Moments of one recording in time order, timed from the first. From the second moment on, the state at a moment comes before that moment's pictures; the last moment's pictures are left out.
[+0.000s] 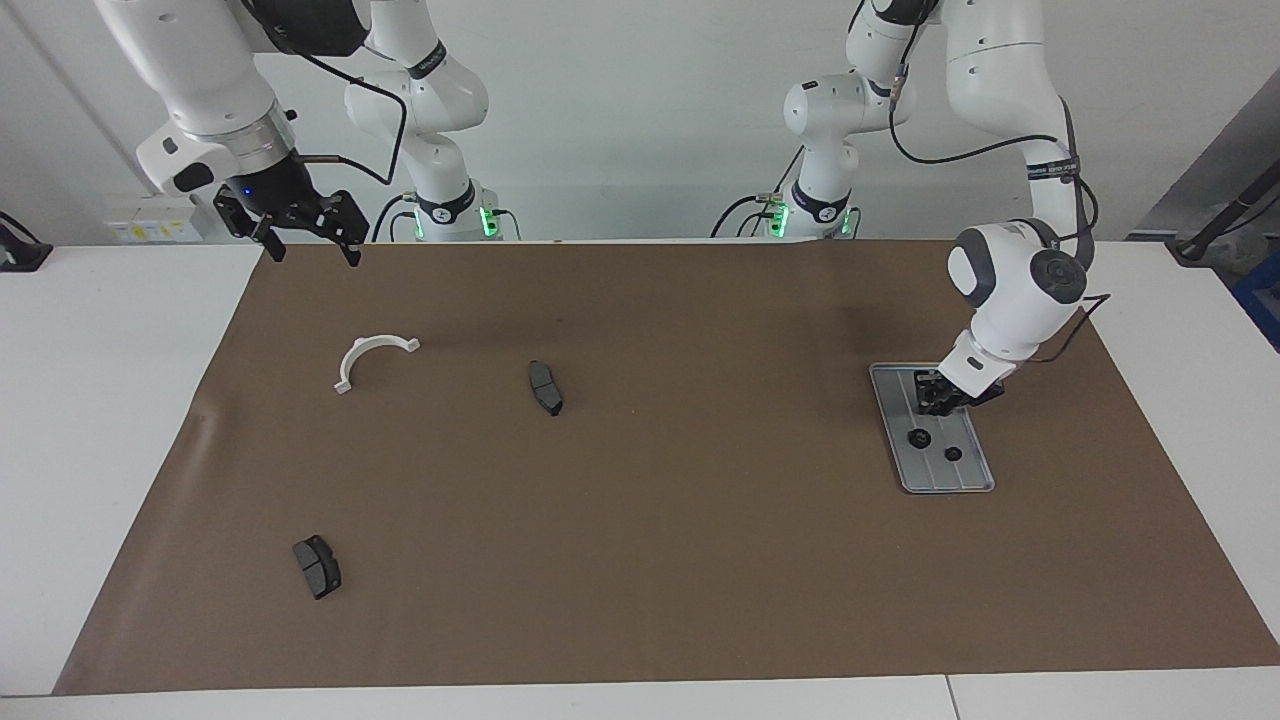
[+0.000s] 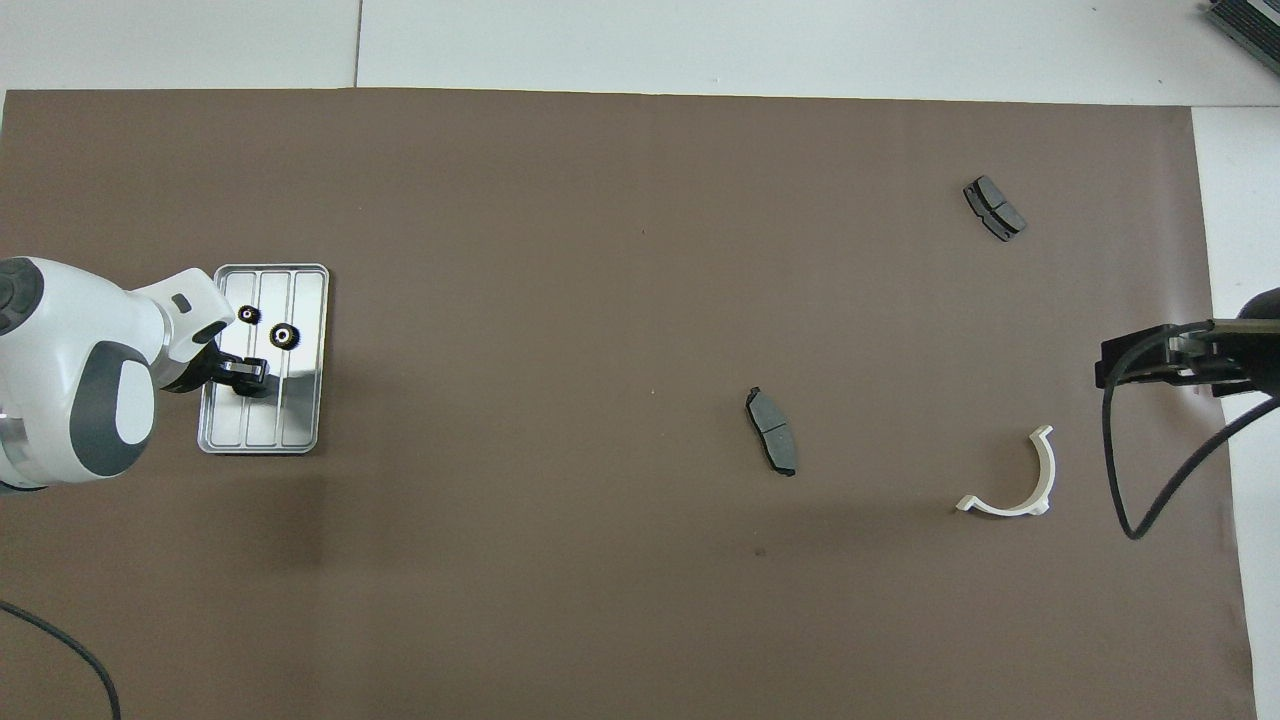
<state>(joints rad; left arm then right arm) 0.11 0.22 -0.05 -2.13 0.01 2.31 0.22 0.09 -0.10 -0.09 -1.71 -0.02 1.56 0.10</state>
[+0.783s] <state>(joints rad) -0.12 0.22 -0.07 -1.97 0.01 2.17 -0.10 0.09 -0.11 -0.09 -1.72 -0.02 1.56 0.10</state>
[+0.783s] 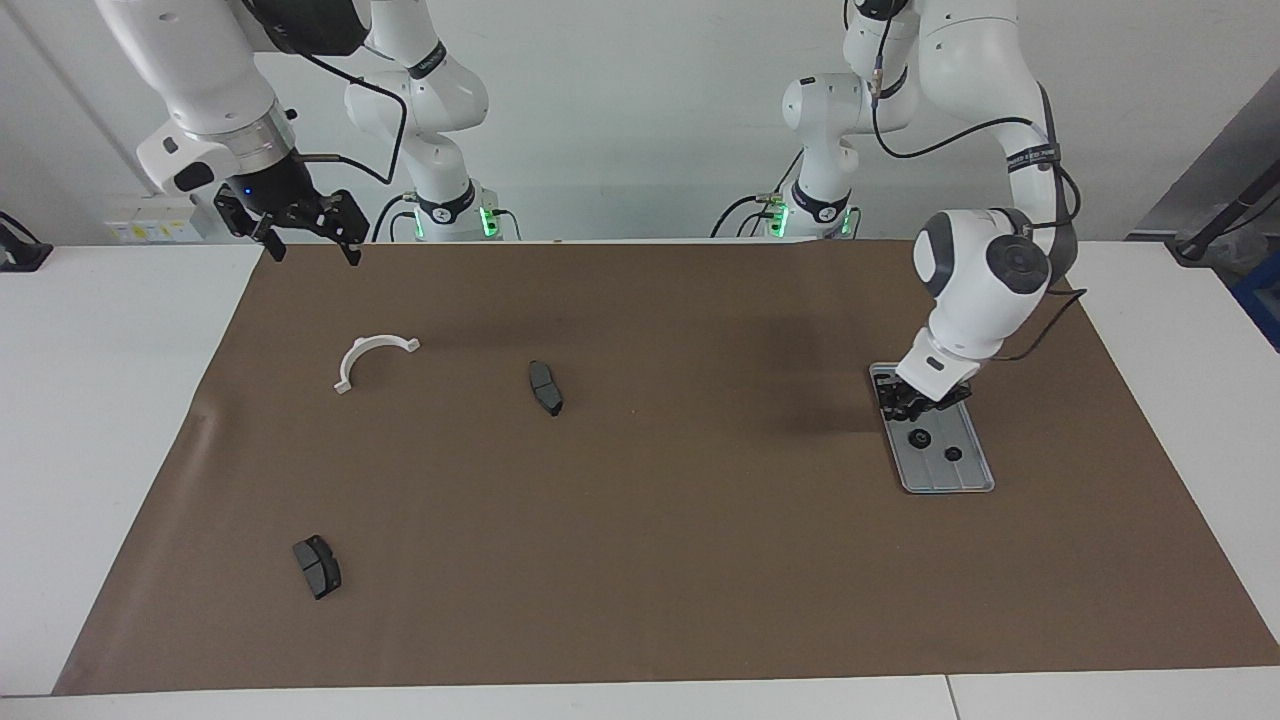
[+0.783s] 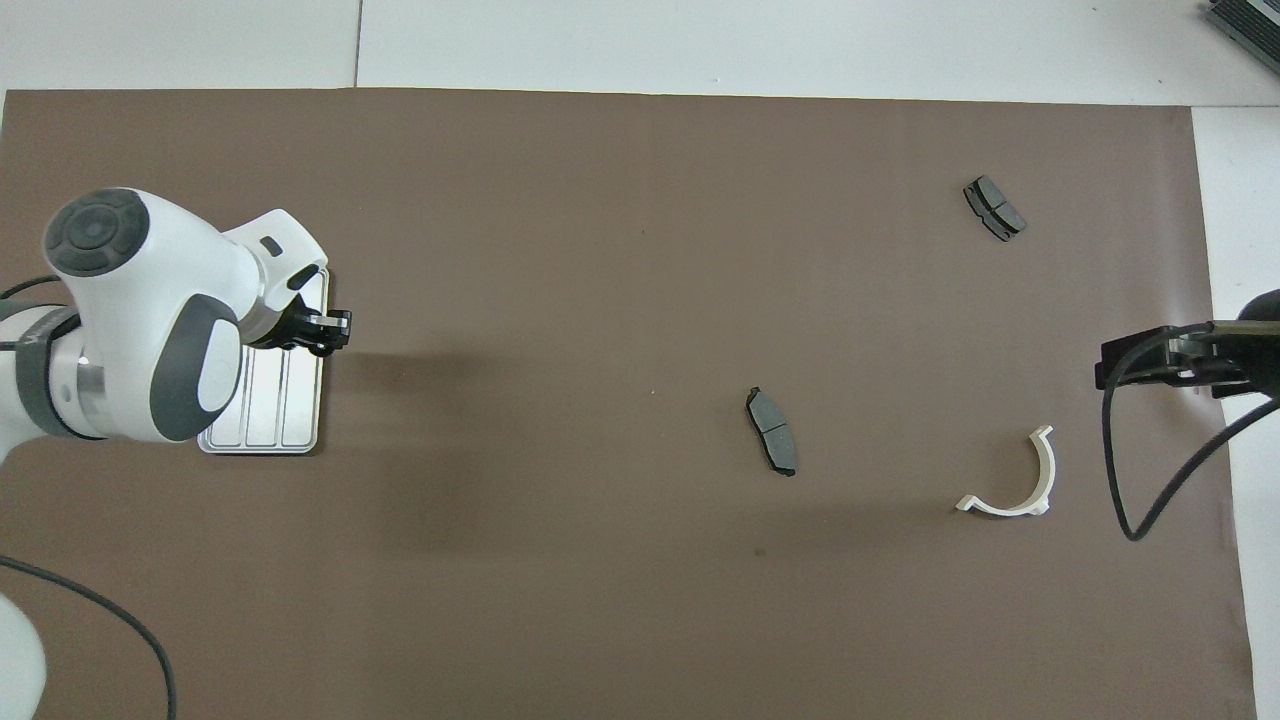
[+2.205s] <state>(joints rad) -0.59 0.24 -0.07 -1.96 0.00 2.29 -0.77 0.09 -0.11 -0.09 -1.73 -0.02 1.56 0.10</state>
